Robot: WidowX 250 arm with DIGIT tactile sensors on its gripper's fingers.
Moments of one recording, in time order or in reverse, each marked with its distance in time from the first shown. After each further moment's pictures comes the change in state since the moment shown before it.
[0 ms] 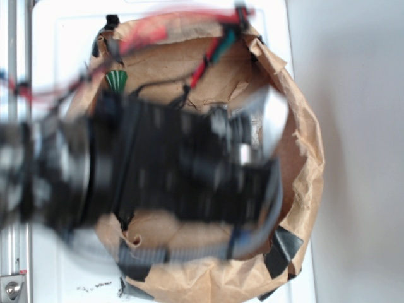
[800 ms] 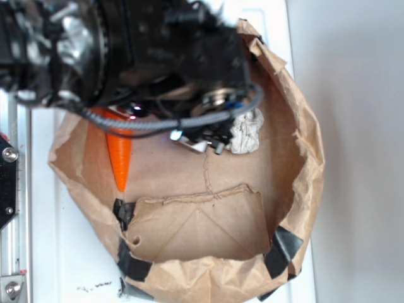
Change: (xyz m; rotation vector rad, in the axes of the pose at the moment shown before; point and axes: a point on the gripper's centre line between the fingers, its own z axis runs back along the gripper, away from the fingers) arm -0.006 0.022 -0.034 0.002 0.176 0.049
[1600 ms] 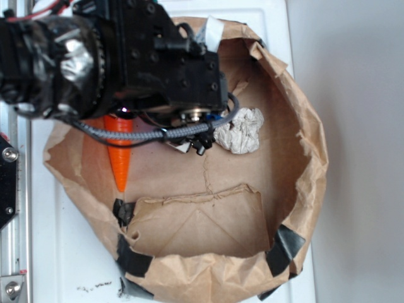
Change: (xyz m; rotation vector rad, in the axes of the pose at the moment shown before) arm 0.001 0.010 -0.015 0.049 -0.030 -0.026
